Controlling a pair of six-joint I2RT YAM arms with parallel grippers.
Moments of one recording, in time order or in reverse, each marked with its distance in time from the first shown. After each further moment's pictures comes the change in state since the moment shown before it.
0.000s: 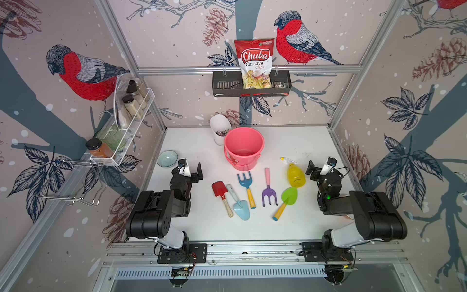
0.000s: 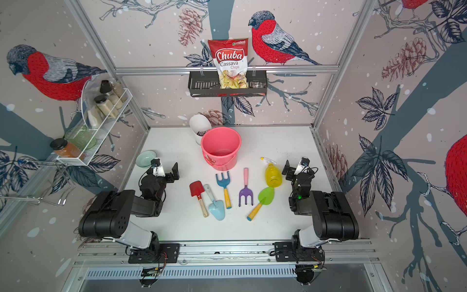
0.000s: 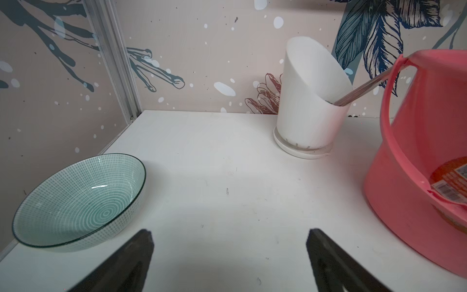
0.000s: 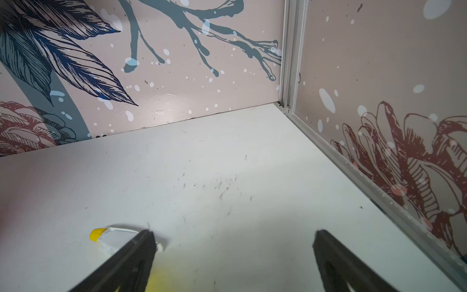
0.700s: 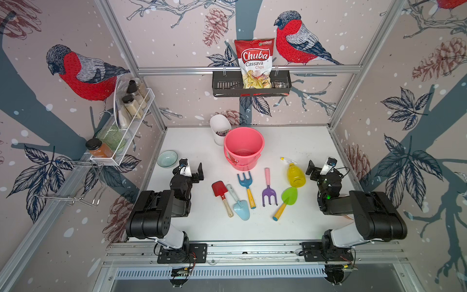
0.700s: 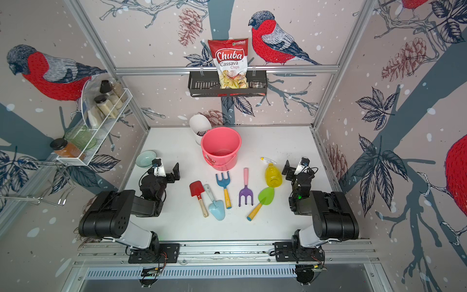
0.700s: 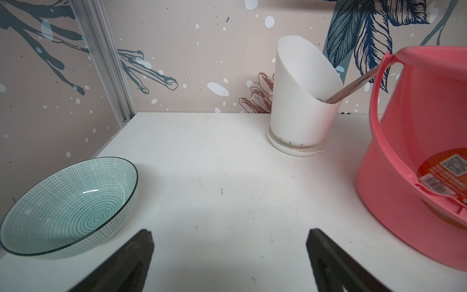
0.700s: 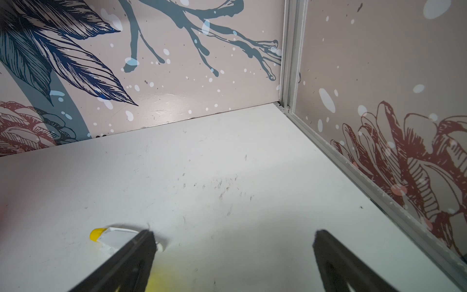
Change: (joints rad) left arm -0.002 0.000 0.000 0.001 0.025 0.011; right arm -0.005 0.001 0.000 0.000 -0.002 0.000
